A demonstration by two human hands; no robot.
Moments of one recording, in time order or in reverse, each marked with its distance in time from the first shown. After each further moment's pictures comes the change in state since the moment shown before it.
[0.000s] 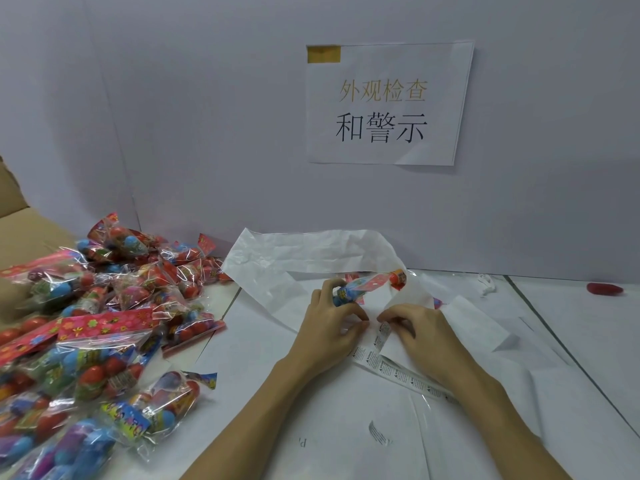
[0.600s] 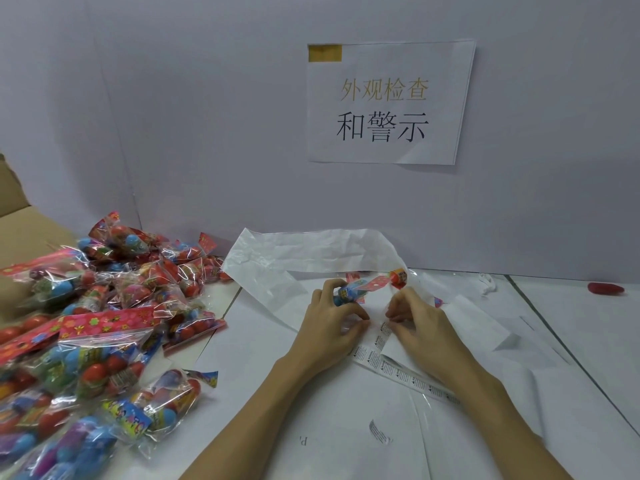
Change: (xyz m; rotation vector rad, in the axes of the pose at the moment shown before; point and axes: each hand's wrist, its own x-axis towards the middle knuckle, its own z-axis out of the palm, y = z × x) left_hand -0.001 -0.001 0.000 0.017 -0.019 -0.007; right_hand 0.001 0.004 0.003 0.075 0.046 0.041
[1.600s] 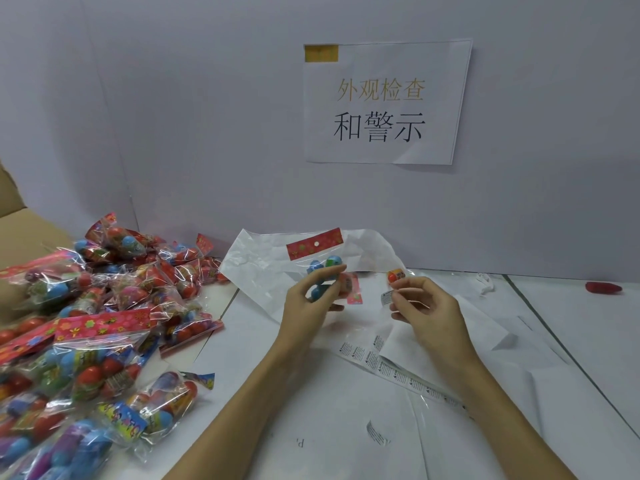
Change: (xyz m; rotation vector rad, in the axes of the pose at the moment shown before) left_hand 0.011 0.015 -0.025 -0.952 0.270 -0.311; right_hand 0.000 -0.021 -0.006 0.746 0.247 0.187
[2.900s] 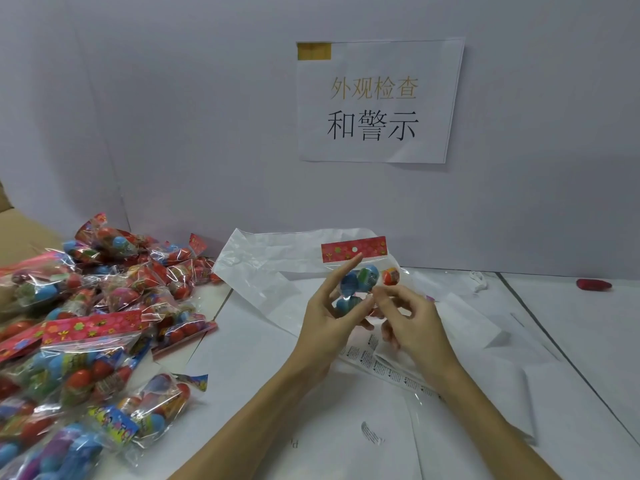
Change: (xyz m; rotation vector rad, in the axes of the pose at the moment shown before) left_hand -0.030 0.010 0.031 -0.097 -0.201 0.083; right_hand -0.008 -0.003 0.014 -0.083 -0.081 0.046
